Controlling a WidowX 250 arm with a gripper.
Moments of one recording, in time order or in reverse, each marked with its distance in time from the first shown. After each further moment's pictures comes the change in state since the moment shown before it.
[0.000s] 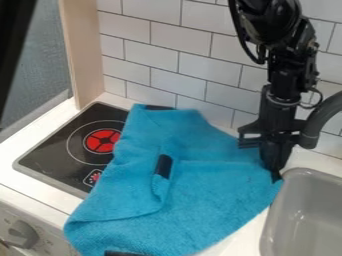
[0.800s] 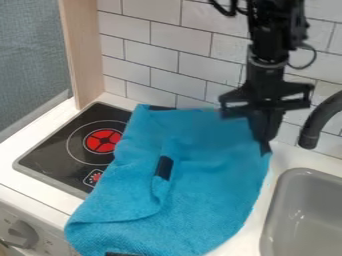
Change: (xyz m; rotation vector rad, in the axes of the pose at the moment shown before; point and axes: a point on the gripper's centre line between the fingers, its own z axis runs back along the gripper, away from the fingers) arm -0.011 0.036 0.069 -0.087 -0.110 -0.007
